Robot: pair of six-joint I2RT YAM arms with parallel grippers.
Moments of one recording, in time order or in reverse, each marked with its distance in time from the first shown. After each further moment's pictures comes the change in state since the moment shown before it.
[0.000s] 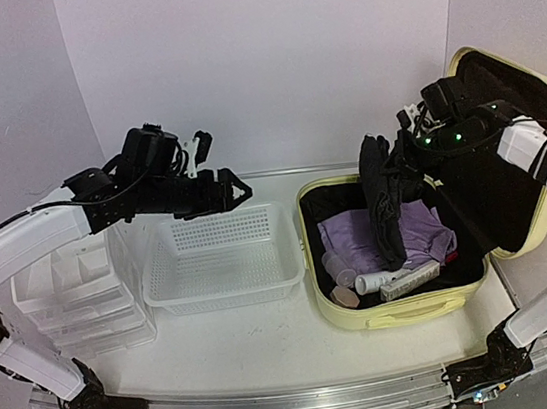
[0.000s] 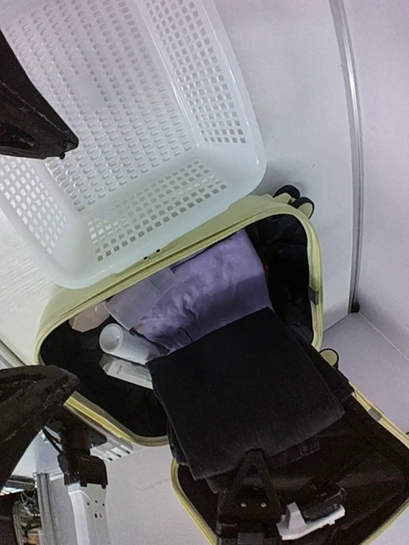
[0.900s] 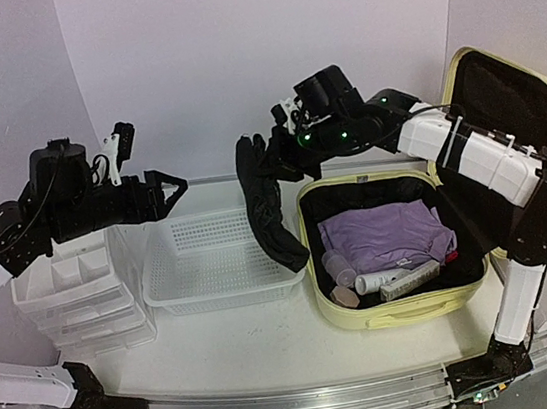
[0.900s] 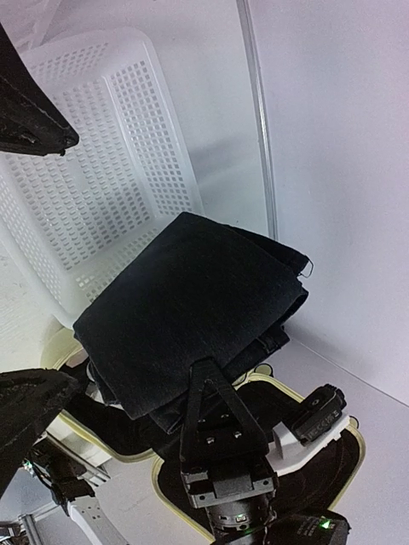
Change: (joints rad) left arm 0.000 -0.428 -0.163 -0.069 -0.211 0.143; right arm 0.451 0.449 0.515 0.139 0.037 0.203
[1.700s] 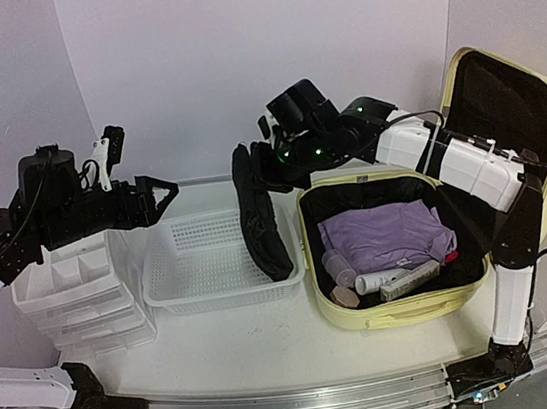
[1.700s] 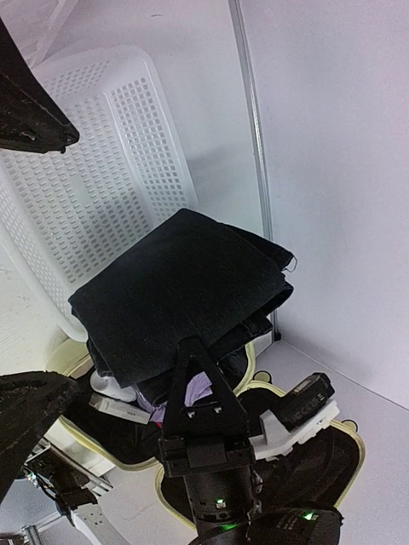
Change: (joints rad) left arm 0.000 -0.065 -0.028 -0.026 -0.028 0.031; right arm 0.090 0.102 0.105 -0.080 0.223 -0.048
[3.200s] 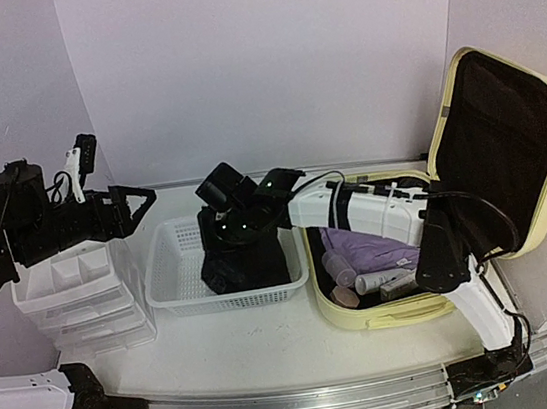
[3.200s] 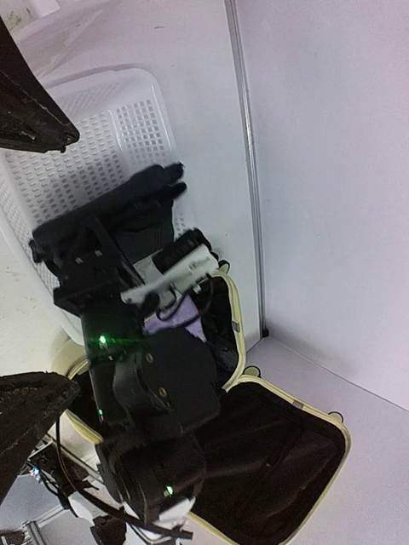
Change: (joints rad) left arm 0.000 -0.139 -0.040 -0.051 -0.010 0.001; right arm 0.151 0.391 0.227 -0.030 0.166 0.019
